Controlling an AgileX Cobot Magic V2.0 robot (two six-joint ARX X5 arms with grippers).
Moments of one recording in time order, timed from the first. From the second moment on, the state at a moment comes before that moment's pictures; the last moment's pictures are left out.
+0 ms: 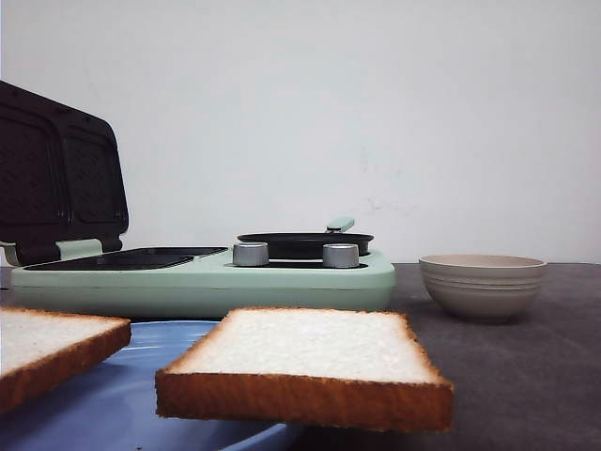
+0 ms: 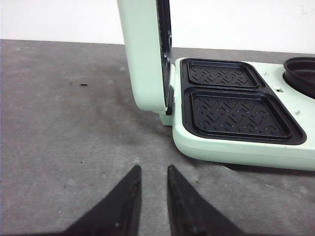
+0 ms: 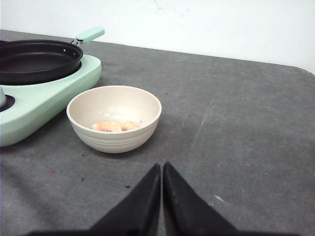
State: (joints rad) left arm -0.06 0.01 0.03 -0.19 -0.03 -0.05; right arm 0.07 0.00 0.02 -0.16 -0.10 -0.04
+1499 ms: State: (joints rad) left arm -0.06 0.01 0.03 -0.19 -0.03 -0.05; right arm 0.07 0.00 0.02 -0.16 -0.10 -0.04
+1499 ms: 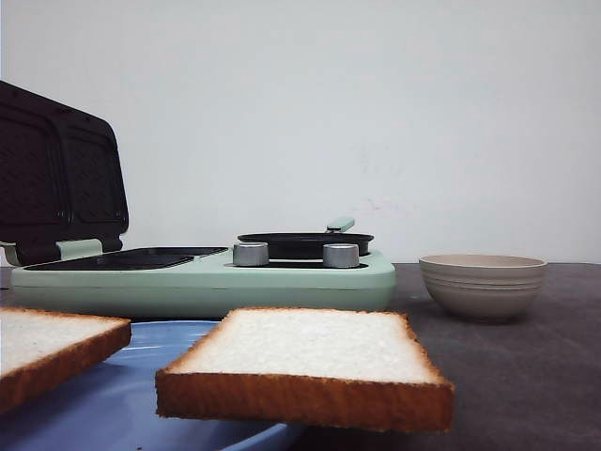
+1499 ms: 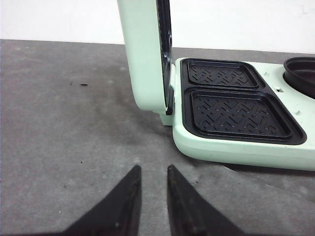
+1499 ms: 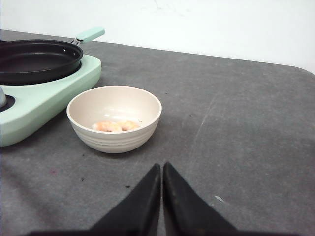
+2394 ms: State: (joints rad) left arm -0.06 0.01 0.03 -0.19 -0.02 -0.25; right arm 0.07 0.00 0.02 -0.16 -0.11 0.16
